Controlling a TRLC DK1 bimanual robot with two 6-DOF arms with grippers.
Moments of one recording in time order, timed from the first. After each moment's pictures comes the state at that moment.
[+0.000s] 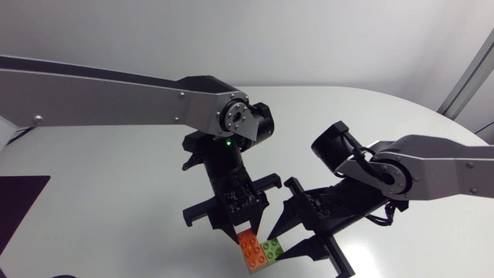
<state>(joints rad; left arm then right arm) -0.79 1.93 1.48 -1.20 0.41 1.98 0.54 1.40 0.76 -0.60 -0.75 -1.28</state>
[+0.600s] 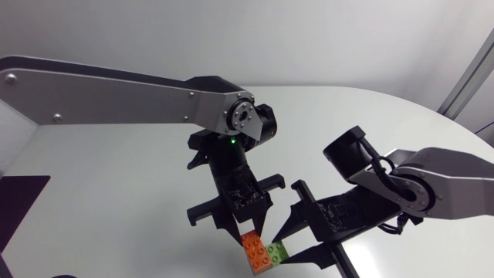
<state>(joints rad) -0.79 1.97 1.52 -1.24 0.45 1.99 0.54 1.30 0.67 -0.52 -0.74 -1.27</state>
